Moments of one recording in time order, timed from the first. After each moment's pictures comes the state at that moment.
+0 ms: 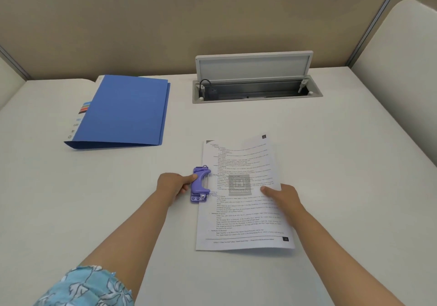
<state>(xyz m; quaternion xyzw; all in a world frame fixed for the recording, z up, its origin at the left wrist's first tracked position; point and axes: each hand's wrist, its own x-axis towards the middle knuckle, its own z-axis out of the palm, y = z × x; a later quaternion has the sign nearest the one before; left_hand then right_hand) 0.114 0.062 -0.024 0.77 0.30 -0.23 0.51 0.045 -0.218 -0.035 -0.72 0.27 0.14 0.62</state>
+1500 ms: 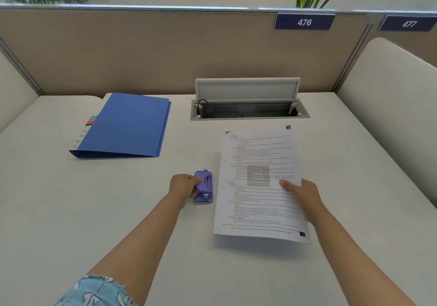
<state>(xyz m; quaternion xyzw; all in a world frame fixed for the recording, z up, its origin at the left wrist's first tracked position) 0.106 0.014 0.004 0.72 0.26 -0.17 0.62 0.048 -0.278 0.019 -0.73 0.23 0.03 0.64</state>
